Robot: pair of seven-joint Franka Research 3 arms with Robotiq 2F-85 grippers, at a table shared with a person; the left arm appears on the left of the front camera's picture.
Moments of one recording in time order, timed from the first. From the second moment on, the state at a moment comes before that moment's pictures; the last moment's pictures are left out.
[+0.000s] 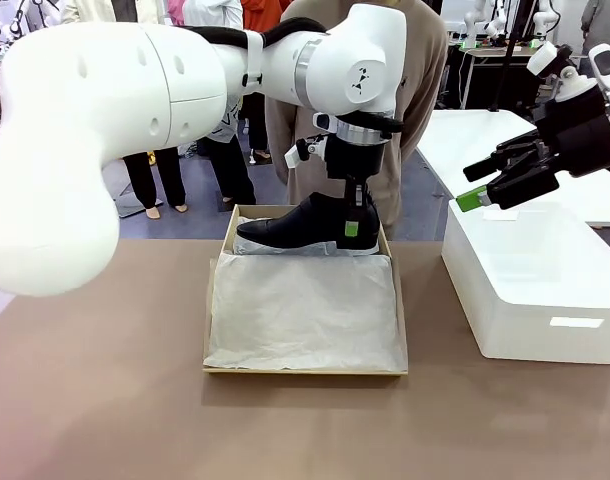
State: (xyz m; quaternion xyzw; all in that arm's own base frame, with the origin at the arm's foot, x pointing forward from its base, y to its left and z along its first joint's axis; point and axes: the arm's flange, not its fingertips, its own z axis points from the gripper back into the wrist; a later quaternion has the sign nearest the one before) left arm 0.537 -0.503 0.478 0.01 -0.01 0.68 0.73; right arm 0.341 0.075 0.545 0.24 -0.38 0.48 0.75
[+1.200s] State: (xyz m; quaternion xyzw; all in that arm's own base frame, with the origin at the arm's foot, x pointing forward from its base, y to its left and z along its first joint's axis) left arm 0.542 -0.504 0.442 0.02 -0.02 0.68 0.73; right arm 0.341 0.075 0.545 0.24 -0.38 0.48 0.75
